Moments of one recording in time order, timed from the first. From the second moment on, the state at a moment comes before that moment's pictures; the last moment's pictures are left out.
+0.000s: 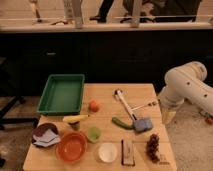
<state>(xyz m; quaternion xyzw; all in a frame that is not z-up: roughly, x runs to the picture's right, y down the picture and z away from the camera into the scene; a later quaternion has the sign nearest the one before) 0.283 0.104 0.685 -0.28 0.02 0.02 0.96</state>
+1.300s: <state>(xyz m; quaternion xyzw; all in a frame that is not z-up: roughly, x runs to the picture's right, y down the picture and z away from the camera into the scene) 0.255 0.107 0.701 -0.30 0.01 -0.03 0.95</state>
